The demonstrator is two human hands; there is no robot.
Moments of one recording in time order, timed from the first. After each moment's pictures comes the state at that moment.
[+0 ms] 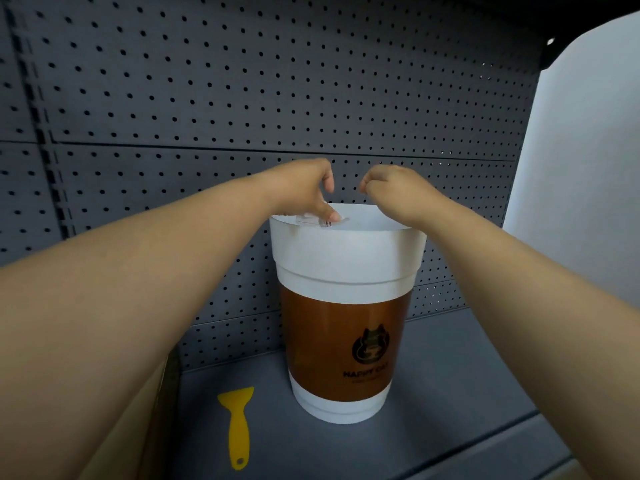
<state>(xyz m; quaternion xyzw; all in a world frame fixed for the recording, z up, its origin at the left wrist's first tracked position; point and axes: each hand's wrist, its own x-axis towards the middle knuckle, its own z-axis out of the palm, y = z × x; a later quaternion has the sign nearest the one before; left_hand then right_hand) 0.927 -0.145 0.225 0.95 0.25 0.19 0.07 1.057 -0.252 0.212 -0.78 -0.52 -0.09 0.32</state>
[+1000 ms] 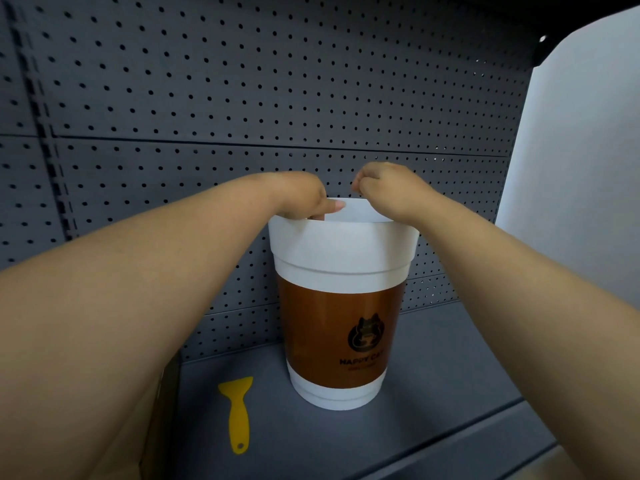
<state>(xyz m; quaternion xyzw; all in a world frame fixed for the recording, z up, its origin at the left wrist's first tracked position) 0.931 -0.155 0.217 0.95 0.29 0.07 -0.02 1.042 -0.259 0.211 -0.79 -0.52 -0.08 0.32</state>
